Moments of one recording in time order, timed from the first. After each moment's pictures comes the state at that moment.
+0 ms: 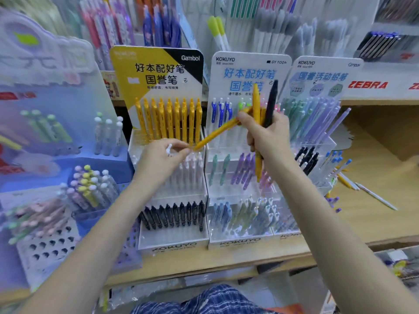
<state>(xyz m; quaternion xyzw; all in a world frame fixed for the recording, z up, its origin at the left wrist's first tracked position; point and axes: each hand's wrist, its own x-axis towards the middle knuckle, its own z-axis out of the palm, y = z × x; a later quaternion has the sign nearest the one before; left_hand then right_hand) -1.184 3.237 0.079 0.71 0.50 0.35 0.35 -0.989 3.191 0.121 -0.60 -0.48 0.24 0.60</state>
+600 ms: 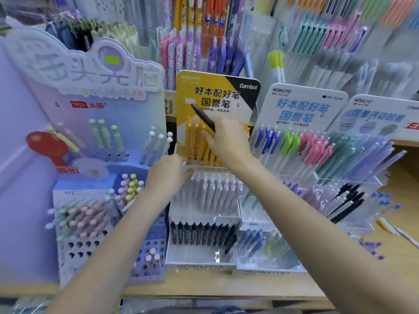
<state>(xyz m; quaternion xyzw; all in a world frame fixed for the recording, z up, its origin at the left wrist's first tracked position) -1.245 3.283 0.059 0.76 0.62 0.15 0.11 -1.108 3.290 0.123 -0.64 -0.72 -0.02 0.27</state>
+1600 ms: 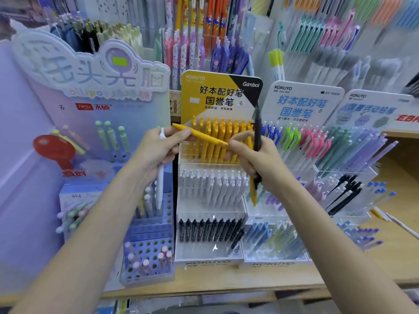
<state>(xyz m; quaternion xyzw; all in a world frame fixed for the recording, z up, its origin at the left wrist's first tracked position) -1.275 3.275 0.121 0.50 0.43 0.46 0.60 -1.077 3.225 0.118 -0.50 -0.56 0.43 0.51</state>
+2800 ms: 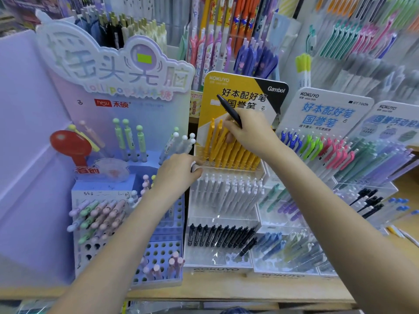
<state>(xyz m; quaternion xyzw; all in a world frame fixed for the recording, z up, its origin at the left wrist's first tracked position) -1.281 3.295 0.058 0.79 0.55 0.21 0.18 -1.112 3.304 0.145 -0.62 -0.74 0.11 0.25</state>
